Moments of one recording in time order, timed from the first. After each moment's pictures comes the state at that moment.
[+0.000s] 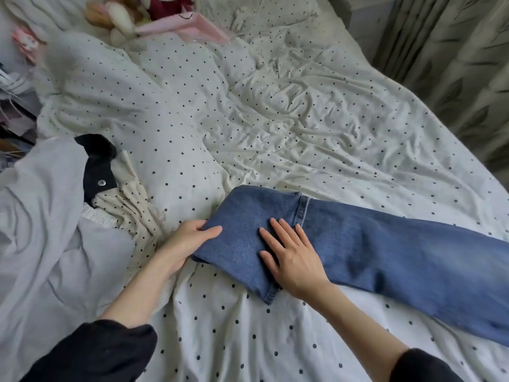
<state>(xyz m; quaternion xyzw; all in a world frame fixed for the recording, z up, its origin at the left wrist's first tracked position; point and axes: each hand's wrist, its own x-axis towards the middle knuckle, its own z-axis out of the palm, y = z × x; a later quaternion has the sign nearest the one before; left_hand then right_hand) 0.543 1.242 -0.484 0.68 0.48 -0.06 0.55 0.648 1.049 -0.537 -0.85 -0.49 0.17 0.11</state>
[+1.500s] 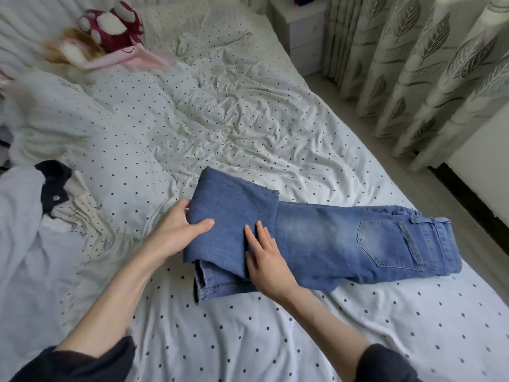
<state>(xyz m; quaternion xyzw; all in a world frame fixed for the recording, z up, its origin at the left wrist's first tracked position) 0.620 1.042 -0.355 0.79 0.42 -0.03 0.45 0.674 0.874 -0.462 -0.82 -0.37 0.28 0.33</state>
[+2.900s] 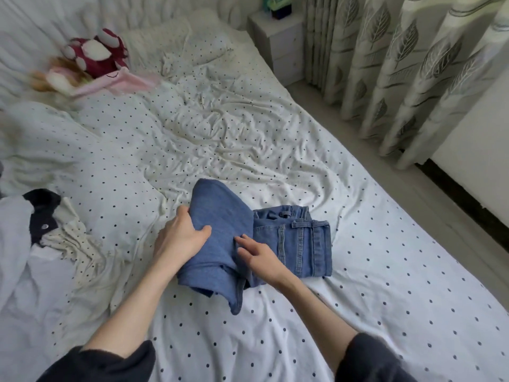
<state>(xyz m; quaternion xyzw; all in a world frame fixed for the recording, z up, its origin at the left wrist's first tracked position) 0.663 1.013 -0.348 0.86 0.47 -0.08 0.18 0.712 0.872 -0.443 -0.70 -0.20 0.47 0.51</state>
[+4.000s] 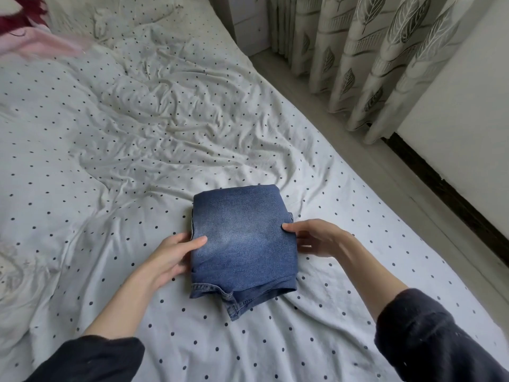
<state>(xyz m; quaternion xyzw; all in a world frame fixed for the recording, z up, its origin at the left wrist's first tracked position) 0.684 0.987 -0.476 0.56 0.49 -0.14 0.65 0.842 0.746 -0.530 -0.57 0.16 0.59 0.54</state>
